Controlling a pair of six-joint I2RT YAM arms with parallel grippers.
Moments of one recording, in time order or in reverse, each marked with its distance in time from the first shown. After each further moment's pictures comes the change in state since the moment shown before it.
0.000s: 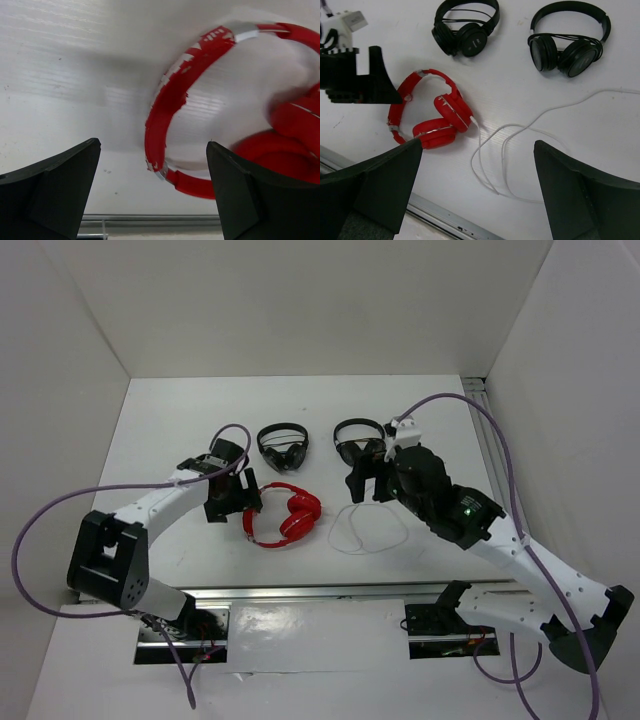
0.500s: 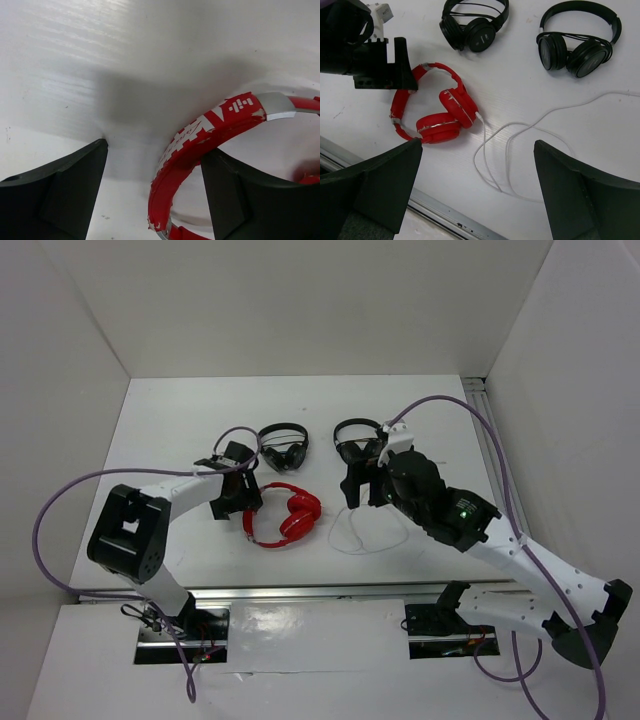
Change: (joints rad) left arm -0.022 0.207 -0.014 0.154 -0.135 -0.071; right arm 0.063 0.006 -0.007 0.007 0.017 -0.011
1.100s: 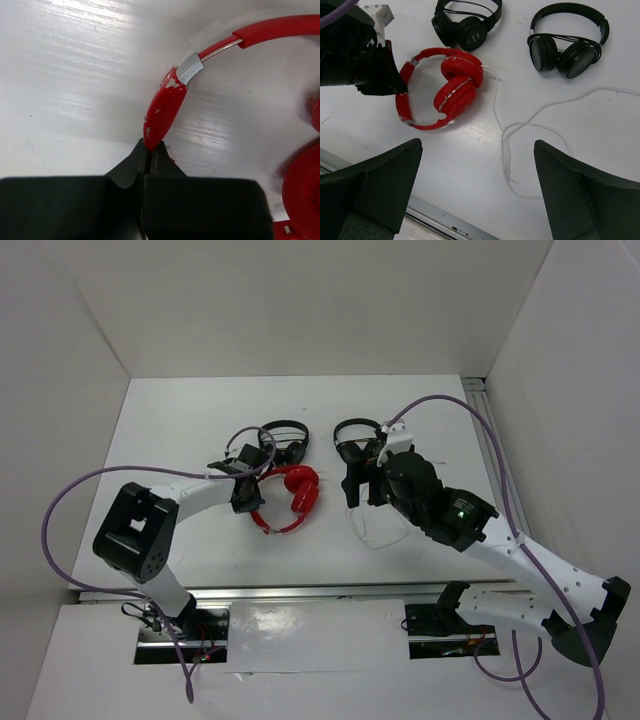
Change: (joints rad) left arm -0.101 0.027 0.012 0.068 -0.078 -0.031; right arm 0.018 0.011 0.000 0.000 0.056 -0.007
